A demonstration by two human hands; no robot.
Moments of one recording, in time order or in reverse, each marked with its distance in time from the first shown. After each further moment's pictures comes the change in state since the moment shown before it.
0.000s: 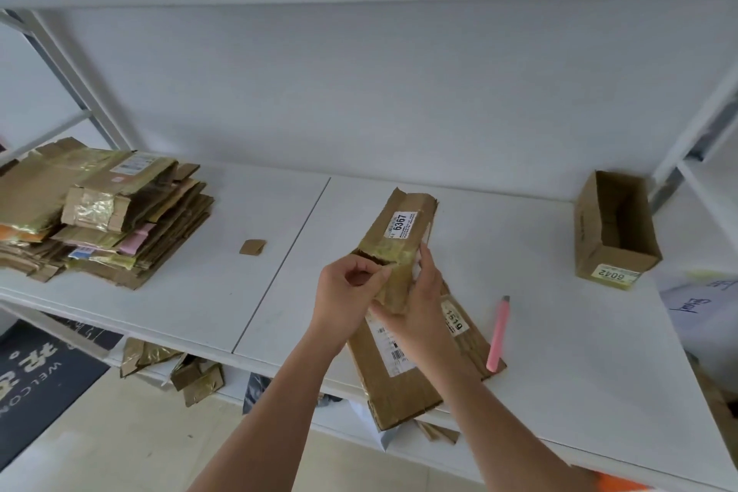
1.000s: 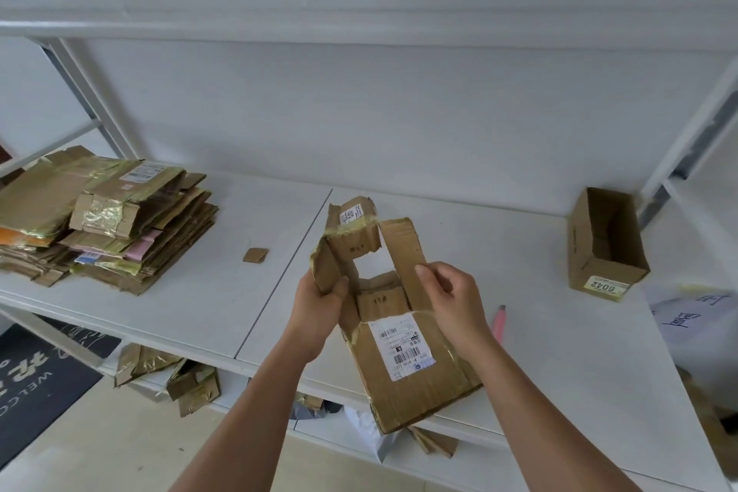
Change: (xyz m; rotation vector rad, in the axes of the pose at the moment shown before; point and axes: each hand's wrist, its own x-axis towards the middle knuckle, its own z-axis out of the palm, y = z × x) left_hand -0.004 -0.002 -0.032 -0.148 0.047 -0.120; right_hand 0.010 -0.023 -0.057 0.186 -0.004 0.021
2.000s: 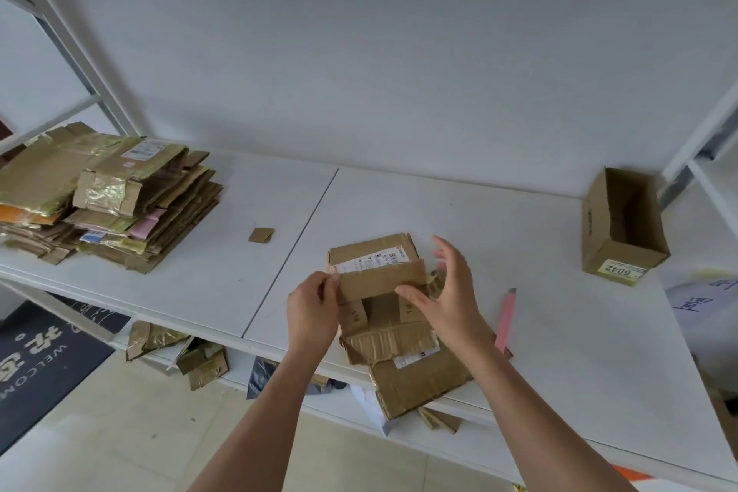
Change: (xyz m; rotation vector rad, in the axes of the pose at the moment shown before) left_hand 0.006 -0.054 -0.012 0.526 0.220 0.133; right_hand -0.012 0.029 0.019 -0.209 -0.046 -0.019
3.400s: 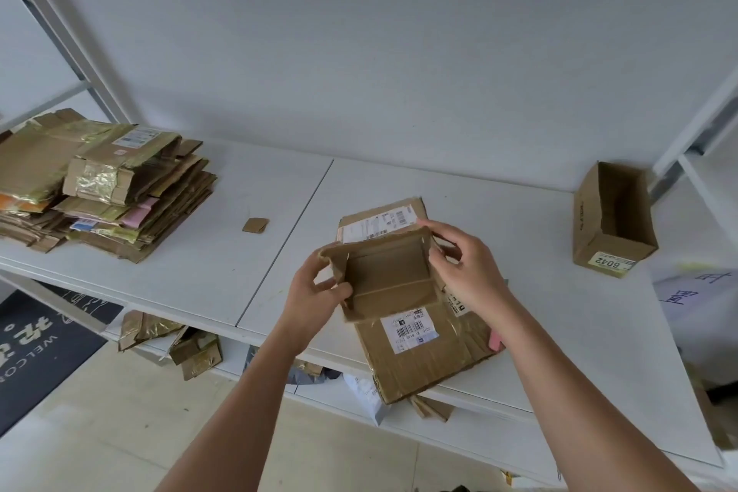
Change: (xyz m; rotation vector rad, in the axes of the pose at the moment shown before) left_hand -0.004 0.008 -0.017 -0.478 -0.358 -0.117; right_hand 0.016 -0.032 -0.048 0.080 -0.132 0.019
